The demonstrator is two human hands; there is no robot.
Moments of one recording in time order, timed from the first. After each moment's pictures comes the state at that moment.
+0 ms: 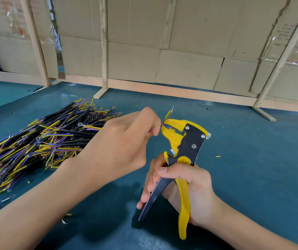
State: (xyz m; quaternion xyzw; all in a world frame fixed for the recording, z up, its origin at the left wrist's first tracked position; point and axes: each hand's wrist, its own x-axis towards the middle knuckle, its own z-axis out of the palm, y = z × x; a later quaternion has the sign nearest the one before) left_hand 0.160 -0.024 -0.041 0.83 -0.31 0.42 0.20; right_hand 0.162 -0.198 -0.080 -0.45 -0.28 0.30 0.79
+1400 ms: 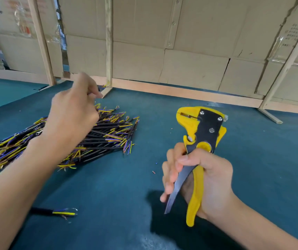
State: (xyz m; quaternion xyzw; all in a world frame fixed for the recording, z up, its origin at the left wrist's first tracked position) left_hand 0.188 0.059 -0.035 0.86 0.03 0.45 0.26; right_hand 0.162 -0.206 -0.059 -0.49 -0.22 0.24 0.81
